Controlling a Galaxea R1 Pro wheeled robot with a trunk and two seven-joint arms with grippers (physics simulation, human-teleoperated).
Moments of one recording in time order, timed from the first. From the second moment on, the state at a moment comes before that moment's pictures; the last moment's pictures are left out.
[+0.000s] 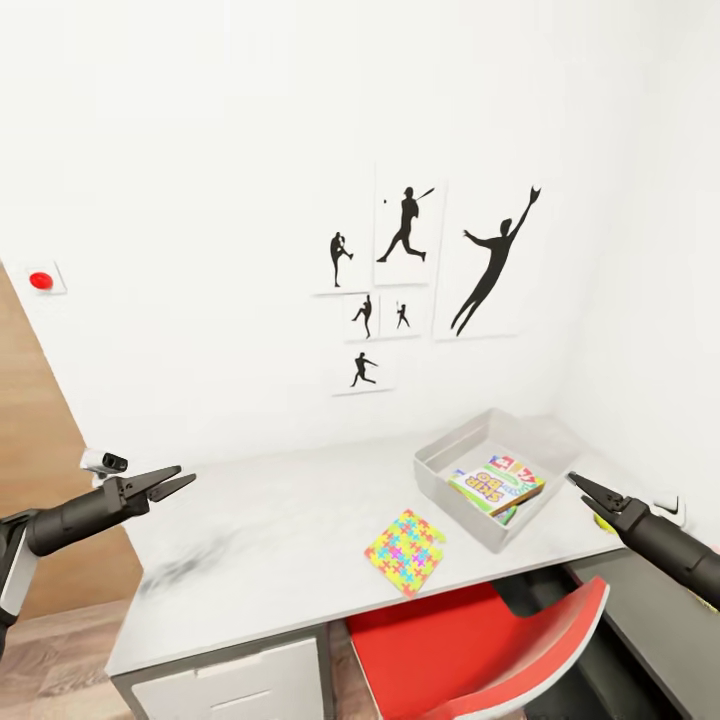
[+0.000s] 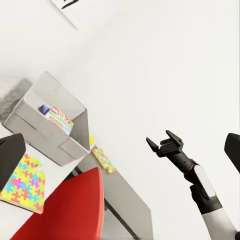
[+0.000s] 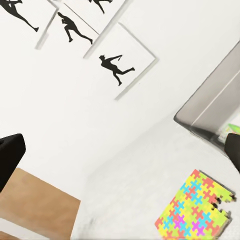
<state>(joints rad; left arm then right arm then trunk) -0.54 0.35 0.42 -1.07 0.22 0.94 -1.57 -0.16 -0.36 -0.44 -1.56 -1.04 0.80 0.43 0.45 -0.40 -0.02</state>
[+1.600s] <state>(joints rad) -0.54 0.35 0.42 -1.06 0.22 0.93 -1.57 -0.16 -0.36 -0.40 -1.56 -1.04 0.80 0.42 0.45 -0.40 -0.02</state>
